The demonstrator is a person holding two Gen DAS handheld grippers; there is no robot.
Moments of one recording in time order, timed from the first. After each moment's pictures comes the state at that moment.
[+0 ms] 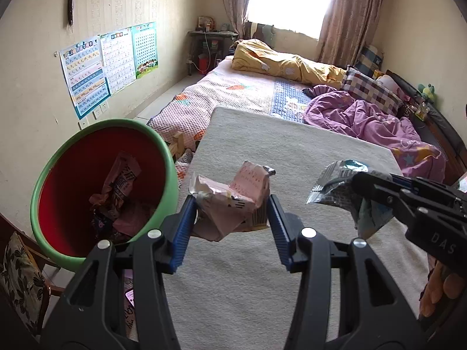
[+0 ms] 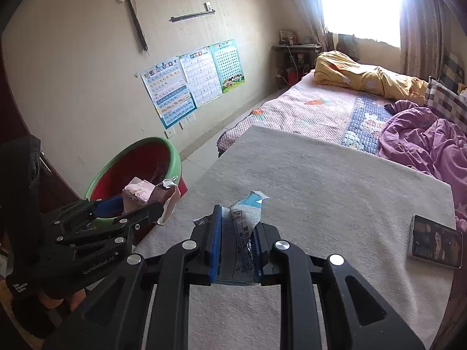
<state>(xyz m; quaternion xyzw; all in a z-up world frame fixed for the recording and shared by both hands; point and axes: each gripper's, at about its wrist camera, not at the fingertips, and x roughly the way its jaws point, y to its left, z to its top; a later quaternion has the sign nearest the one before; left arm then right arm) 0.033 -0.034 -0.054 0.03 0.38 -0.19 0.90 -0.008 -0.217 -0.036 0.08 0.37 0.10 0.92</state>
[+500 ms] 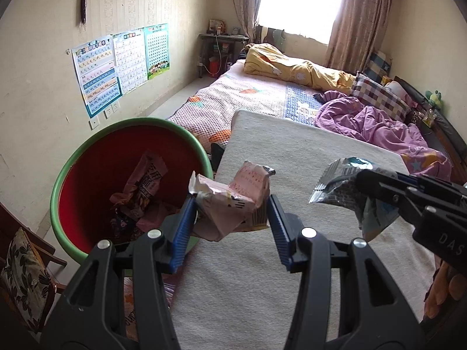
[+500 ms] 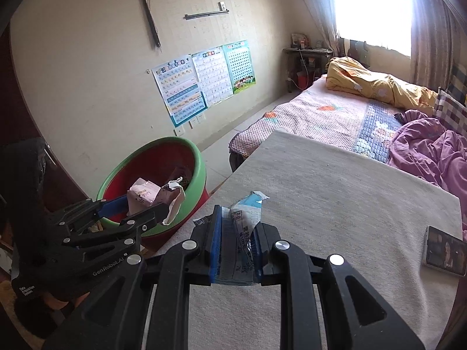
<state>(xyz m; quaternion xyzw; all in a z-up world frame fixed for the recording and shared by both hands) 0.038 0.005 -0.051 0.03 0.38 -0.17 0.91 0.001 -0.178 -0.032 0.07 0.37 0.12 0.92</state>
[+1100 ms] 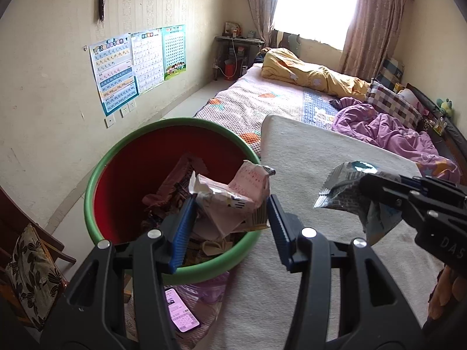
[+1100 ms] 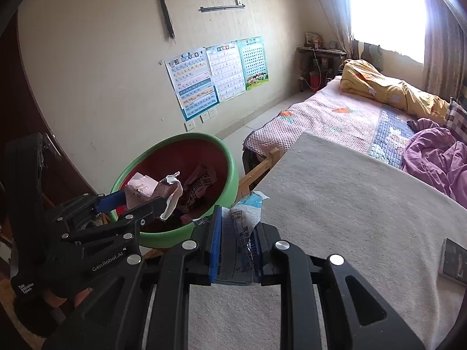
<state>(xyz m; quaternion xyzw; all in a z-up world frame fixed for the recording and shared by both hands) 0.052 0.059 -0.051 0.02 0.37 -0.14 0.92 0.026 -0.125 -0.036 0.05 0.38 0.14 0.91</state>
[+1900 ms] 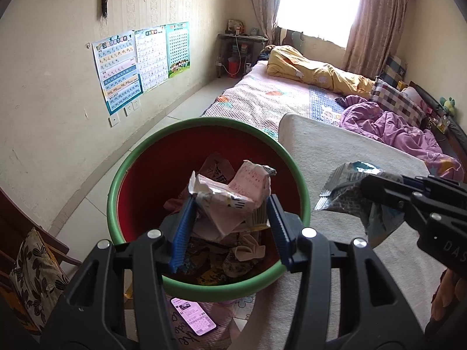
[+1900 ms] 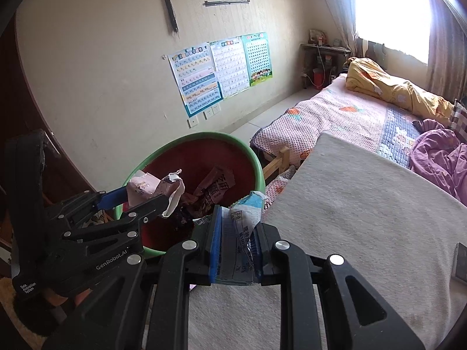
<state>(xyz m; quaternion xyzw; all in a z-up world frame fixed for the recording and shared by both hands) 0.076 0.093 -0.057 0.03 0.38 -0.13 0.92 0.041 -0.083 -0.043 0.04 0.39 0.14 0.91</state>
